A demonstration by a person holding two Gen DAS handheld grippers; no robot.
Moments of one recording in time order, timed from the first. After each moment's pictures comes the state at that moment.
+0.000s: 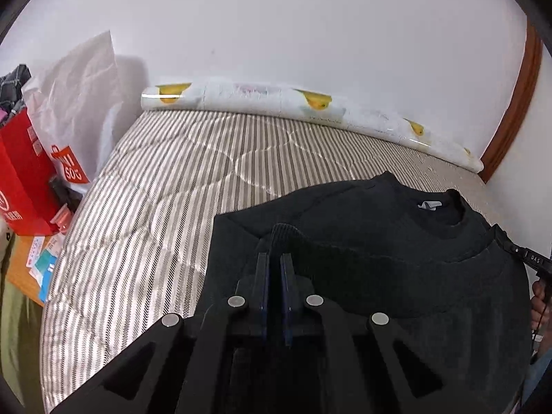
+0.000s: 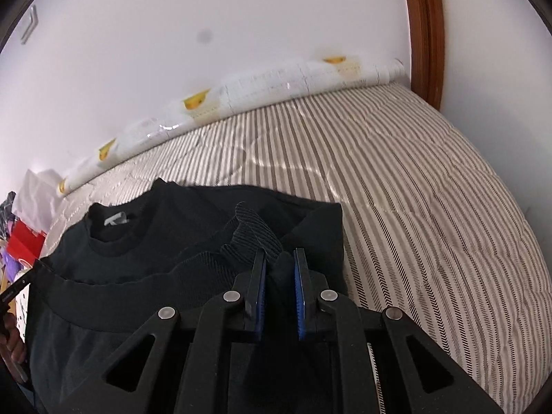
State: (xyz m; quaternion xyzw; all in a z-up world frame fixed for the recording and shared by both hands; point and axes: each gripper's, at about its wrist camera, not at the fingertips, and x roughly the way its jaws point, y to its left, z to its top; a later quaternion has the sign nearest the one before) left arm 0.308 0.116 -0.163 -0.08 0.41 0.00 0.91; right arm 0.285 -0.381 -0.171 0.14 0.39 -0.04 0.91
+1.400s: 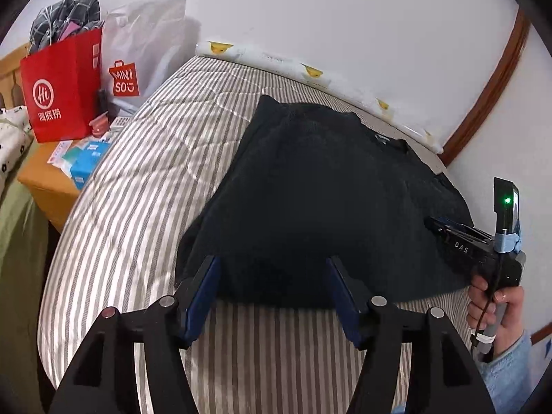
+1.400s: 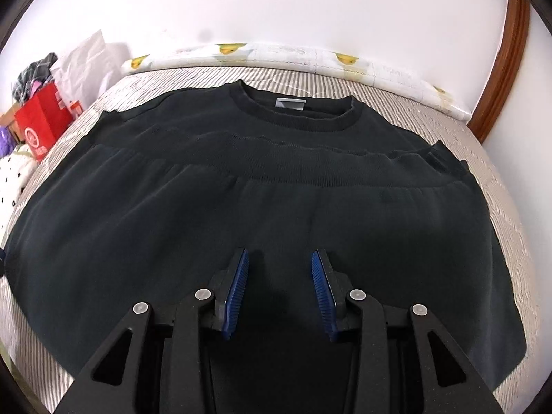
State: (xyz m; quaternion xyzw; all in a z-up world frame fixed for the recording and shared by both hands) left arm 0.092 0.139 -0.163 -0.16 0.42 -0.03 0.89; right arm 0.171 -0.146 -0.186 -0.05 0.42 -0.01 0.91
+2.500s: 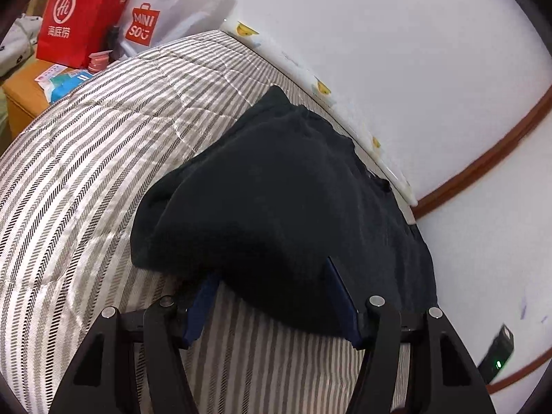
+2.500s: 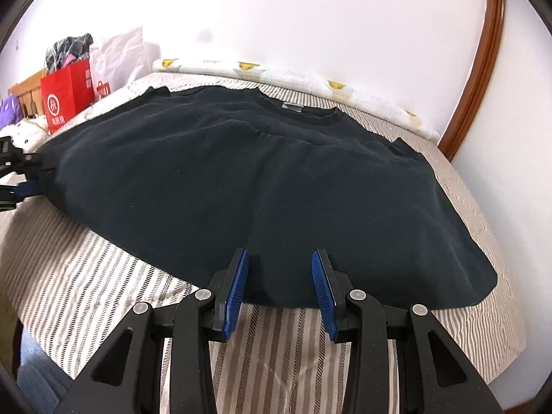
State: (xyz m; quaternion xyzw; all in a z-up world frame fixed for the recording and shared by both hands) left arm 0.101 0.141 -0.202 -0.33 0.38 -0.04 0.86; right arm 0.048 -0.137 -0.192 -0.10 0.35 -0.02 0.93
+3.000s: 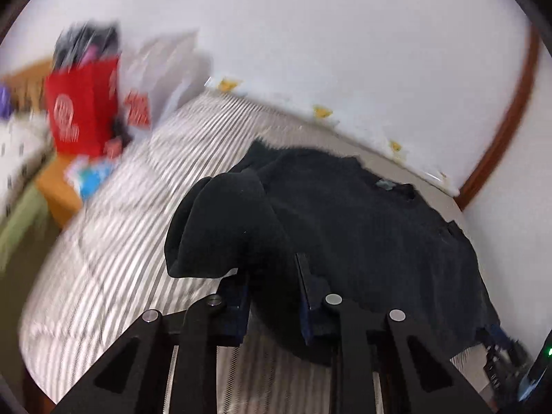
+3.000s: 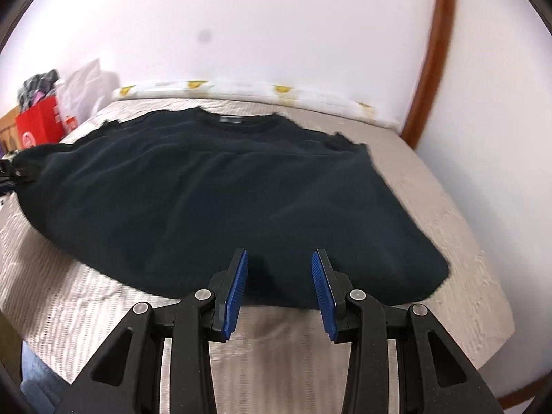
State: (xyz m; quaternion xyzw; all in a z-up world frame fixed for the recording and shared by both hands) left arm 0.115 0.075 -0.127 -0.15 0.34 0.04 0.93; right arm 0.037 -0.218 -0.169 -0.05 0.32 -0.08 0.94
